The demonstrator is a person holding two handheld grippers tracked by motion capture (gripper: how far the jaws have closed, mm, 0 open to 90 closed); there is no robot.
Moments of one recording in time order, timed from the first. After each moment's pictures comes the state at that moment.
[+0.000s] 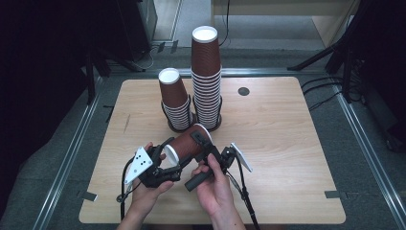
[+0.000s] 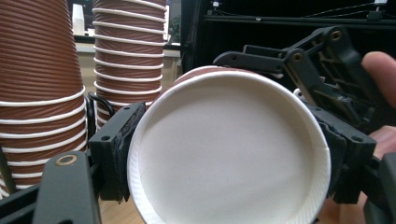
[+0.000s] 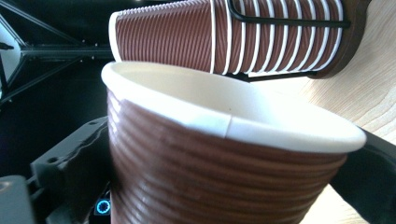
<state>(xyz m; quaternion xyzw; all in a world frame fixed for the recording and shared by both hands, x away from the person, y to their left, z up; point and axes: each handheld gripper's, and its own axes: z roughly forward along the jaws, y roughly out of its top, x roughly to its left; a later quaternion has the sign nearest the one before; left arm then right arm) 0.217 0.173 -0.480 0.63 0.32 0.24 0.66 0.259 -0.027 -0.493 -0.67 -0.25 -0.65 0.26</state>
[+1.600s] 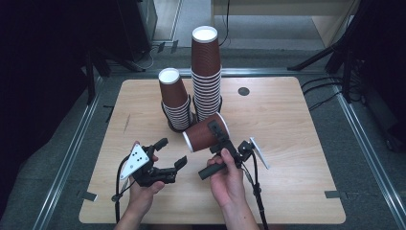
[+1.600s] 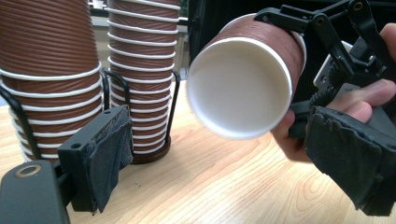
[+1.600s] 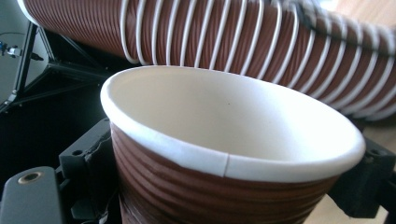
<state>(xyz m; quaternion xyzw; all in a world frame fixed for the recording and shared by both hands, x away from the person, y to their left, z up) 0.218 0.189 -0.475 0.65 0.36 0.22 0.63 0.273 -0.064 -0.480 -0.63 -0.25 -0.72 0.12</state>
